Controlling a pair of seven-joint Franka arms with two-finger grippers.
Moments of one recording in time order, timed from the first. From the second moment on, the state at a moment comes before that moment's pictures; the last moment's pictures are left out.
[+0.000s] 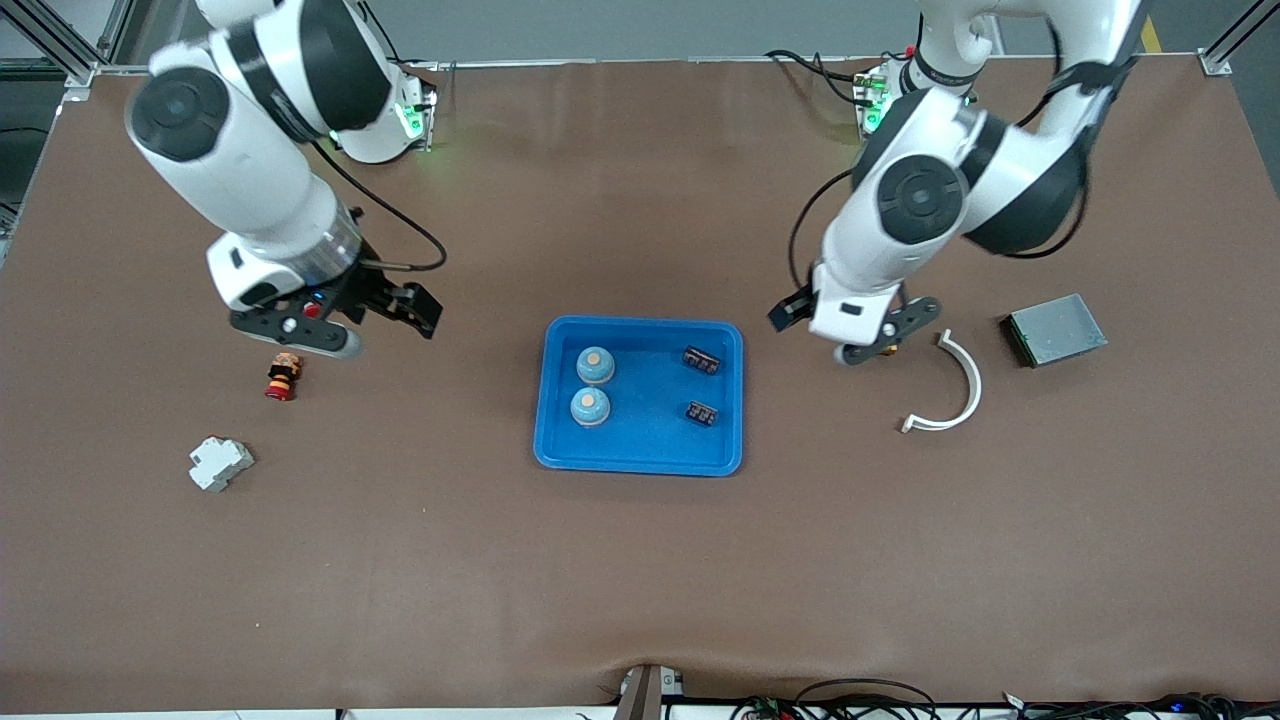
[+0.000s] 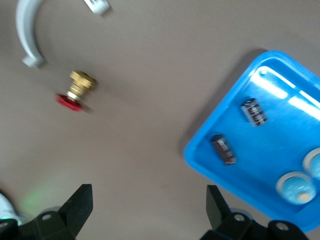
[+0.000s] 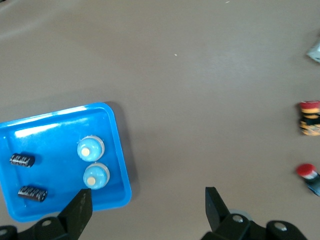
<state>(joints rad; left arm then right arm) -0.14 0.29 -0.45 -1.74 0.01 1.87 -1.16 0.43 0.11 -0.03 -1.79 0.04 1.97 0.62</state>
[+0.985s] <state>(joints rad) -0.30 0.62 -0.45 -1.76 0.32 2.25 -1.77 0.67 0.43 -0.03 -1.91 0.04 2.42 0.92</state>
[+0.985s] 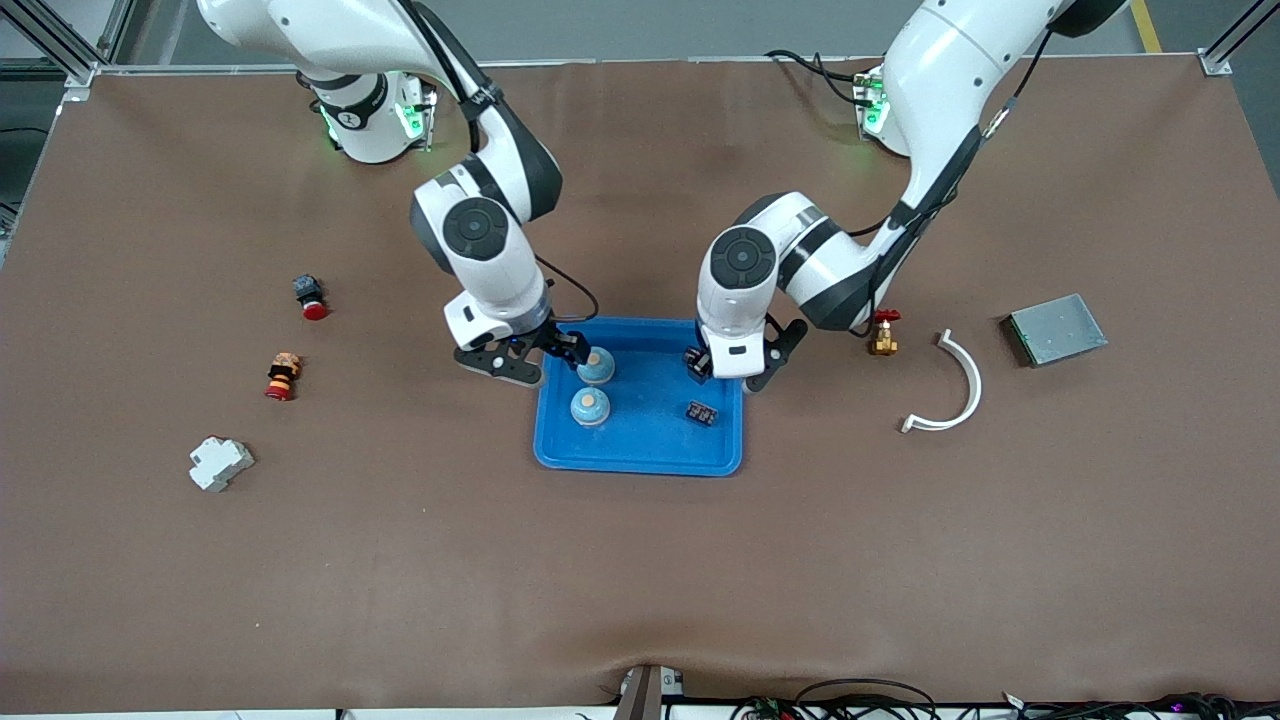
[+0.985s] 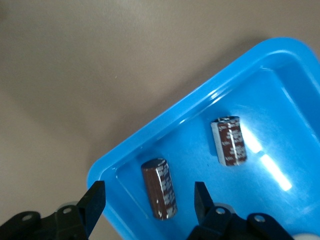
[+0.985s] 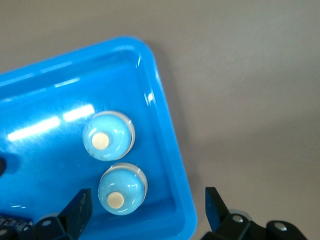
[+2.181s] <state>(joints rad) -0.32 0.71 -0.44 -1.66 0.41 2.30 -1.86 0.74 0.64 -0.03 -1.79 0.04 2.46 1.00</state>
